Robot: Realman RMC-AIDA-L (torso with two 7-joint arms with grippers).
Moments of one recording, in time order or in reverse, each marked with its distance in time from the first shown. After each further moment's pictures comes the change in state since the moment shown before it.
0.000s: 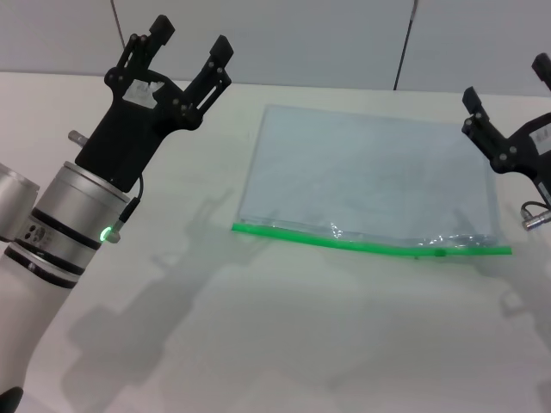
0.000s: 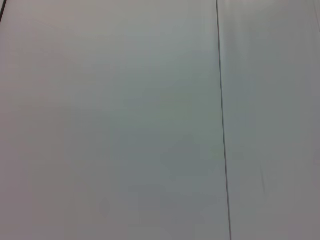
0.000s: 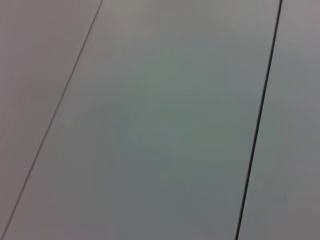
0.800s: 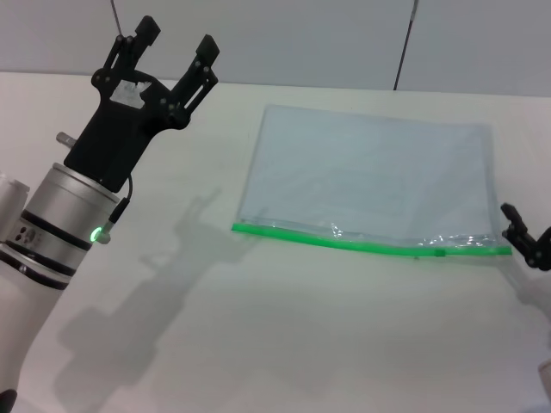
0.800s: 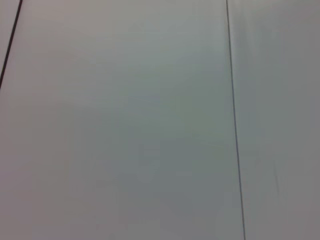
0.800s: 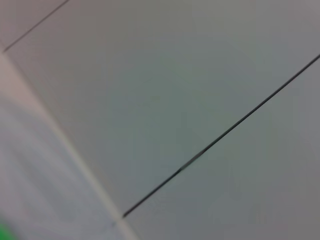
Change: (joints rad) left arm 0.013 0.002 -0.011 0.008 -0.009 -0.002 0.002; right arm -0.161 0.006 0.004 0.037 0.000 0.176 -0.626
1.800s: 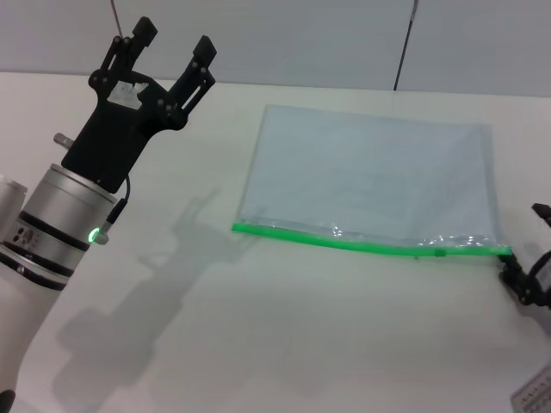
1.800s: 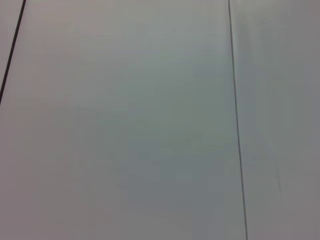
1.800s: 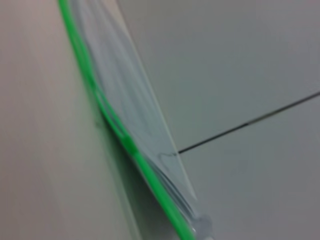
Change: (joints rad) left arm 0.004 0.002 -0.001 0.001 0.000 0.000 0.000; right arm -0.035 0.001 0.034 -0.056 -0.011 0.180 -0.317
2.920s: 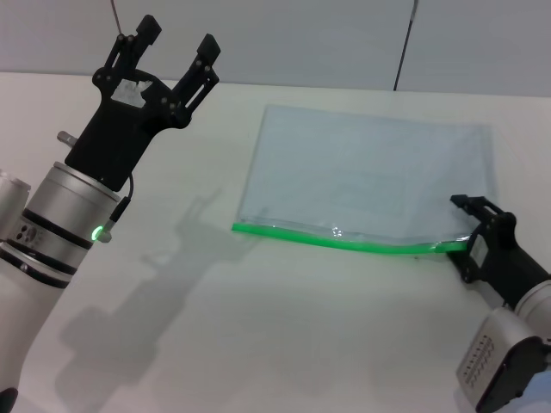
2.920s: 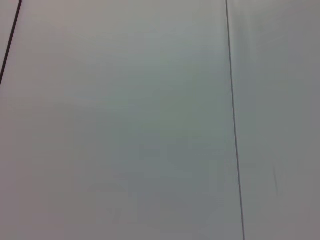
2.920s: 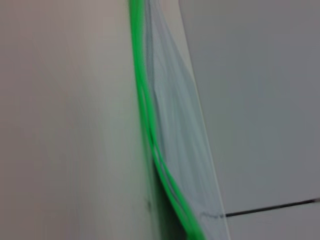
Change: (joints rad) left arm -0.007 -0.002 0.002 0.000 0.000 -0.002 0.000; right arm 0.139 -0.003 -0.009 -0.095 0.011 0.225 -0.194
